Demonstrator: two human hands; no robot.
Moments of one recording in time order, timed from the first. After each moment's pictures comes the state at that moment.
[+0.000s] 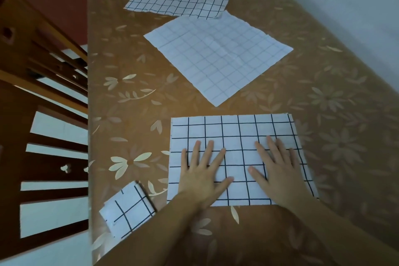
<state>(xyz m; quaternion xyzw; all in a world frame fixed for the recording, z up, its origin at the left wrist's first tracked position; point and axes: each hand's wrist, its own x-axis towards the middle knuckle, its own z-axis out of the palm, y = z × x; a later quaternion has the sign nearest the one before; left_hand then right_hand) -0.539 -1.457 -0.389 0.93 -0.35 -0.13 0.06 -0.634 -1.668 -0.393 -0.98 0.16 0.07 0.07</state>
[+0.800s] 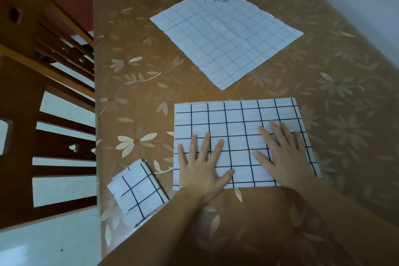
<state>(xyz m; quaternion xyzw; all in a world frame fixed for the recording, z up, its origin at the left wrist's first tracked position) -0.568 -1.441 -0.386 0.95 -0.29 -0.14 0.05 -0.636 -1.671 -0.394 -0.98 0.15 0.07 0.07</state>
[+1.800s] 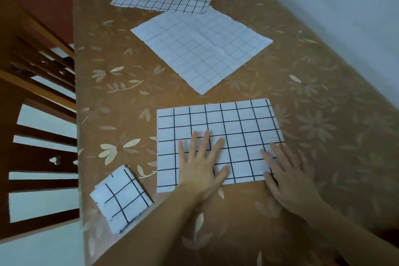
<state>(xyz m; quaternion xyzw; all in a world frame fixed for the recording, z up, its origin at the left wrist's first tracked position) -0.577 -1.473 -0.370 0.93 -0.34 -0.11 0.09 -0.718 -1.683 -0.378 -0.99 0.15 0.05 0.04</state>
